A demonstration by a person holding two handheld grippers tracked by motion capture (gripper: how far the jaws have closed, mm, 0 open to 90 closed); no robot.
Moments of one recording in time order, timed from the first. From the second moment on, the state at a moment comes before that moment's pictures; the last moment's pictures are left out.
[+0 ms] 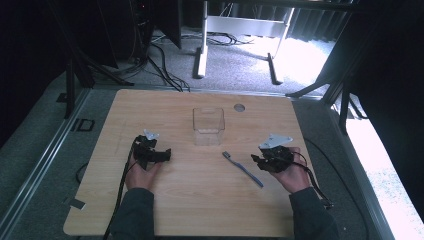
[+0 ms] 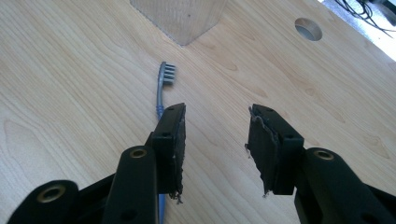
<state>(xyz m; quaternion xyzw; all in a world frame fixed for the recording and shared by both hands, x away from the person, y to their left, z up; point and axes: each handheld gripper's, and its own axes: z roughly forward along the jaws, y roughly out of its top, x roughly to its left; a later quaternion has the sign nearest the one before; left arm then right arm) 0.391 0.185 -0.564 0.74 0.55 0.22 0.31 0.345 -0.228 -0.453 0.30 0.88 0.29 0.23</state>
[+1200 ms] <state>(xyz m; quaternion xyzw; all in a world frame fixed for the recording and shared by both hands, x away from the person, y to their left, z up) 0.391 0.185 -0.564 0.74 0.55 0.22 0.31 0.356 -0.206 -0.446 0.29 0.90 0.26 0.19</state>
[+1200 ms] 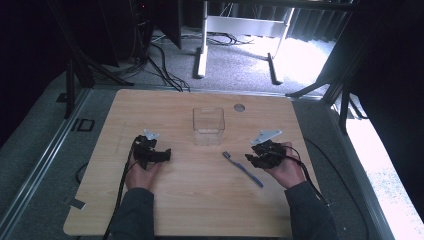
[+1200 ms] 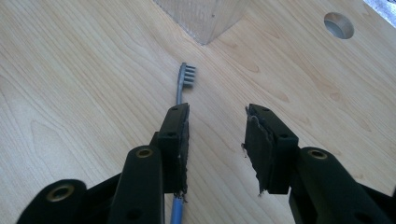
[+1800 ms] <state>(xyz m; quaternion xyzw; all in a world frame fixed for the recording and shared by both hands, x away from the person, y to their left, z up) 0.391 0.185 -0.564 0.74 0.55 0.22 0.31 0.362 -0.200 -0.450 0.29 0.91 0.25 0.17</state>
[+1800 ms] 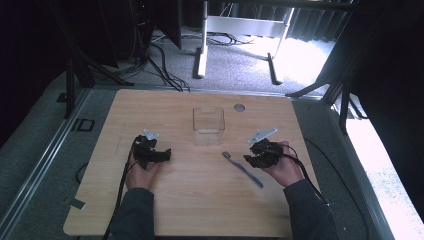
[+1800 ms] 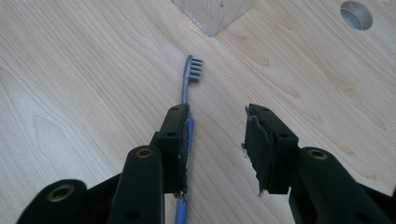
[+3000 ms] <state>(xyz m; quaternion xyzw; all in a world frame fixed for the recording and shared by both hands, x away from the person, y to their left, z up) 0.391 0.185 -0.564 0.74 0.55 0.22 0.31 0.373 -0.191 -0.459 0.29 0.92 0.21 0.14</state>
